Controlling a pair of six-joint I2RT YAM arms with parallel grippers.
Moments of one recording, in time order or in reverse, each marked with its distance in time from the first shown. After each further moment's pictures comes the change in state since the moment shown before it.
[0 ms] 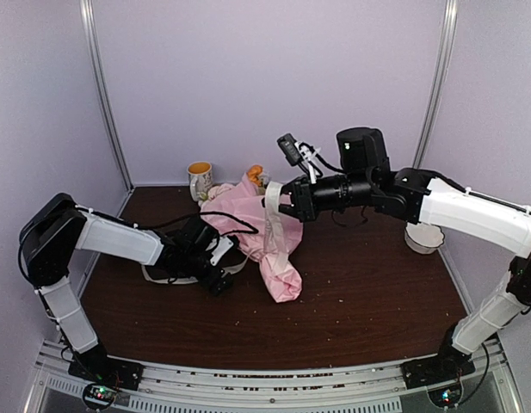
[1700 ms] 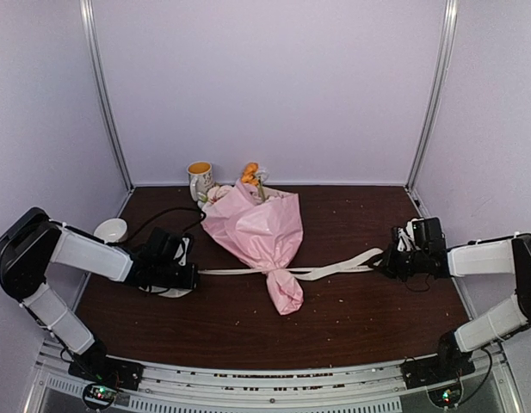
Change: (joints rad) left arm 0.154 -0.179 -0.311 0.224 0.058 -0.528; right arm -0.701 -0.145 -0.888 0.278 0.026 0.392
